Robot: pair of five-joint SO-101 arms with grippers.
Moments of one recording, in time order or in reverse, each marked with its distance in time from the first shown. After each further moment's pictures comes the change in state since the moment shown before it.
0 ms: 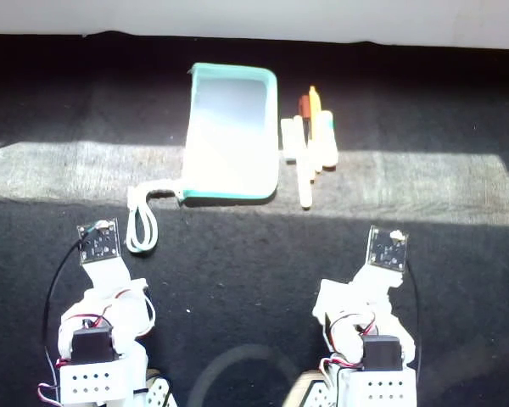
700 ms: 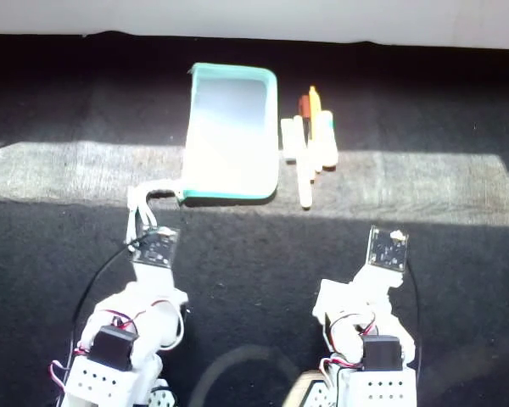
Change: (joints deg) left arm 23.6 0.0 0.0 0.2 0.2; right arm 0.0 -0.1 0.0 0.0 -0.4
